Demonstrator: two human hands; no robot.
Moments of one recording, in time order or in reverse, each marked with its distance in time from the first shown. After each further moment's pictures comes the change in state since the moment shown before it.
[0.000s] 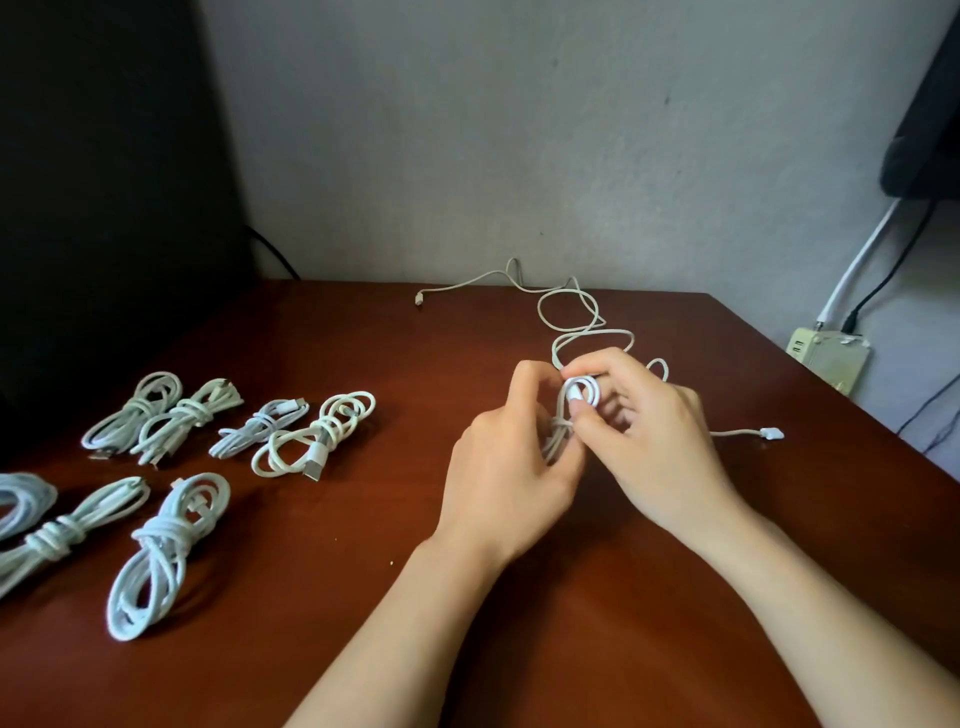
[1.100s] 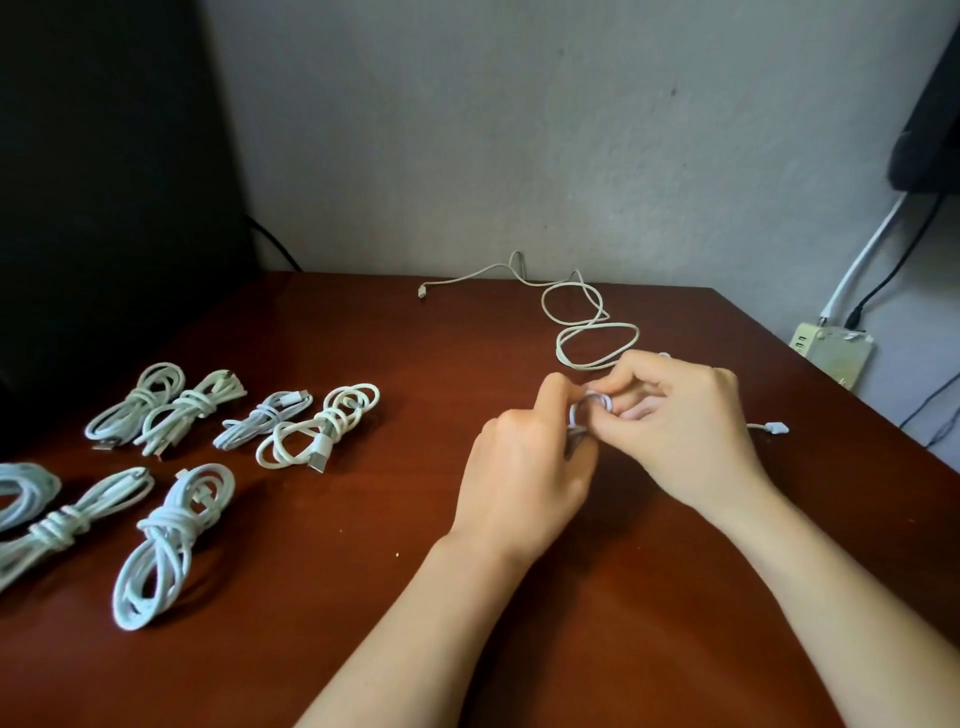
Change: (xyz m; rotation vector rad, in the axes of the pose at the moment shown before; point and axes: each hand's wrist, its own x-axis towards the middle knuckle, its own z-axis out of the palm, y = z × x) left_hand -0.002 -0.003 0.010 0.141 0.019 0.089; right_hand 0.004 0.005 -0.009 -0.096 0.105 -0.027
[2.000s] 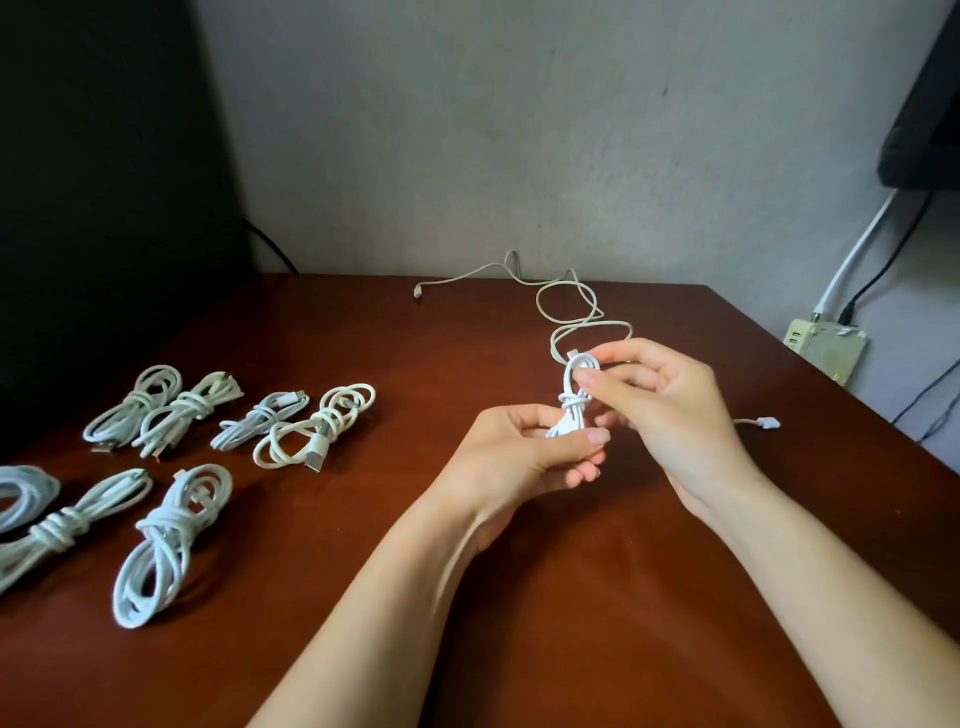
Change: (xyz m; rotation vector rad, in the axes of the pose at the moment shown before) left_hand 0.011 0.006 -0.017 -1.069 -0.354 -0.745; right_hand 0.004 -0.008 -0.001 0.607 -0.068 0.453
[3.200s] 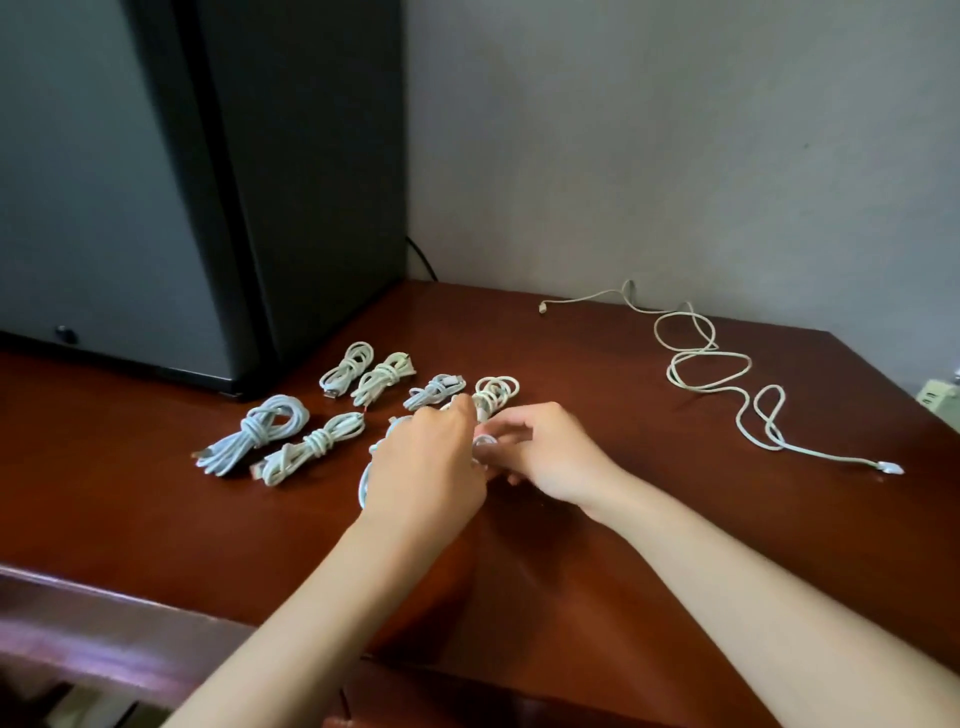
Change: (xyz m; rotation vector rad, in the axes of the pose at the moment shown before) left_hand -0.122 0.028 -0.089 1.520 0.748 0.129; right_hand -0.034 0.003 0.150 -0.318 -0.601 0.088
